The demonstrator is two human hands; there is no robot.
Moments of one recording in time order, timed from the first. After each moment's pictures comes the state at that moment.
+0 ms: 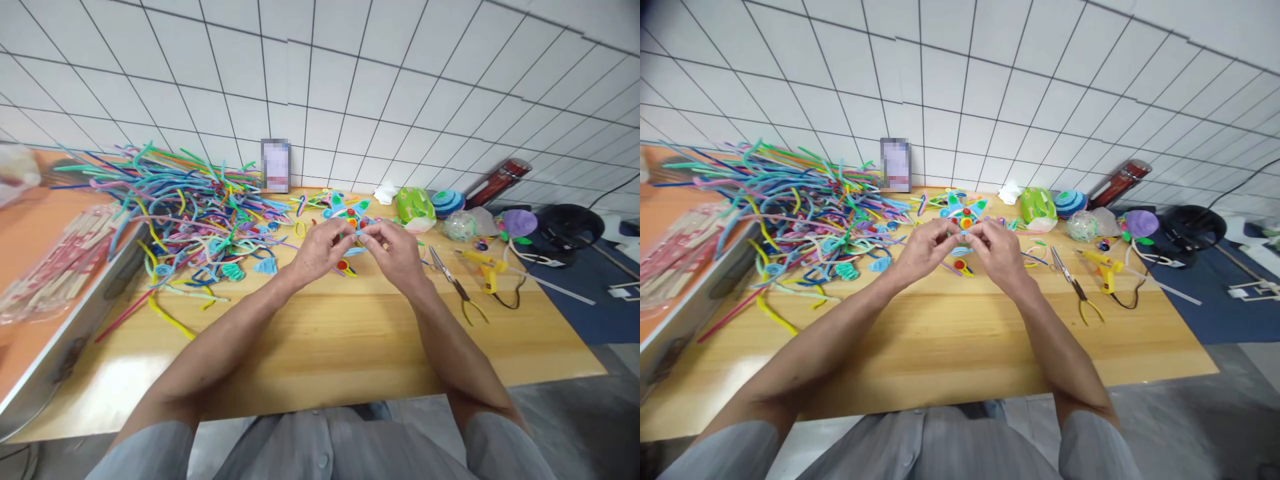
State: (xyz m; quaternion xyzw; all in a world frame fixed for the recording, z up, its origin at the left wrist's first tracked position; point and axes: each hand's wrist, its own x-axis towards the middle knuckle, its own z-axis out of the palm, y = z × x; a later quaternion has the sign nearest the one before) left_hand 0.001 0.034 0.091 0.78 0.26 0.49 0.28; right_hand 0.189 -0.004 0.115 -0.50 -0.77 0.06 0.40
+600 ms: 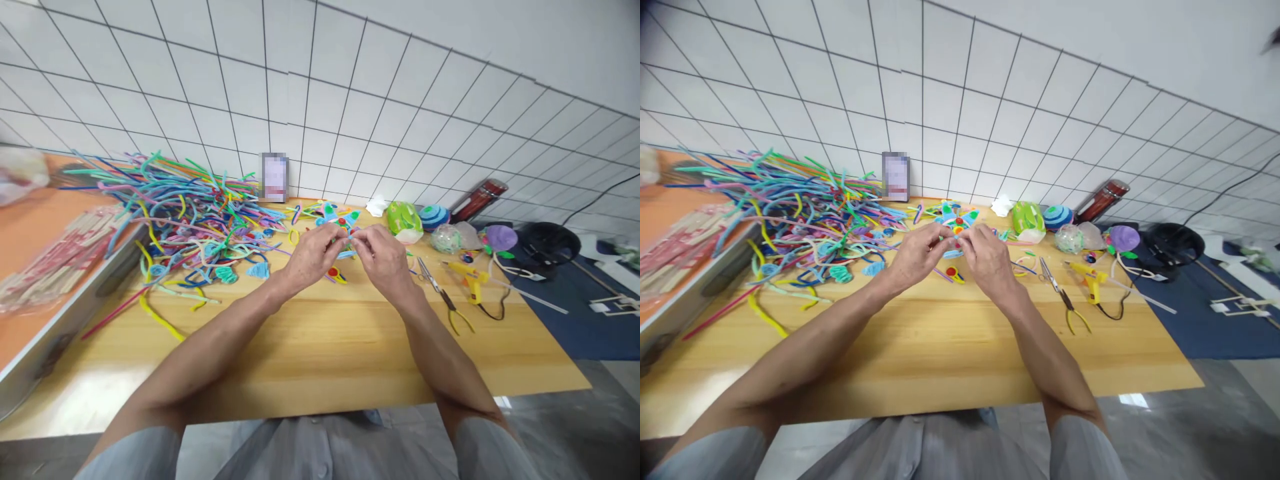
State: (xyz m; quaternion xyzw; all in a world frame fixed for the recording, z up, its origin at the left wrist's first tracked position) left_hand 0.006 0.021 0.105 0.78 0.28 0.52 0.21; right_hand 0.189 -0.013 0.131 -0.47 -0.79 -0.03 0.38
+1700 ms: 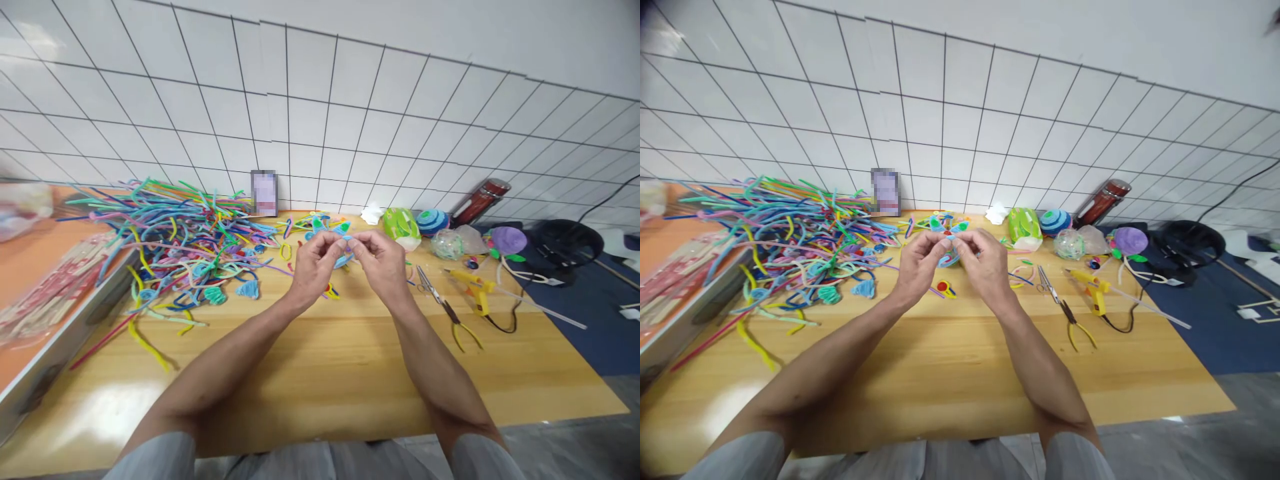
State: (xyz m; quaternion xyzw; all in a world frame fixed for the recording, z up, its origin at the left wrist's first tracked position) left_hand 0.061 0.027 0.101 0.60 0.30 0.62 0.40; right_hand 0.207 0.007 0.133 -0.48 -0.70 0.11 0.52
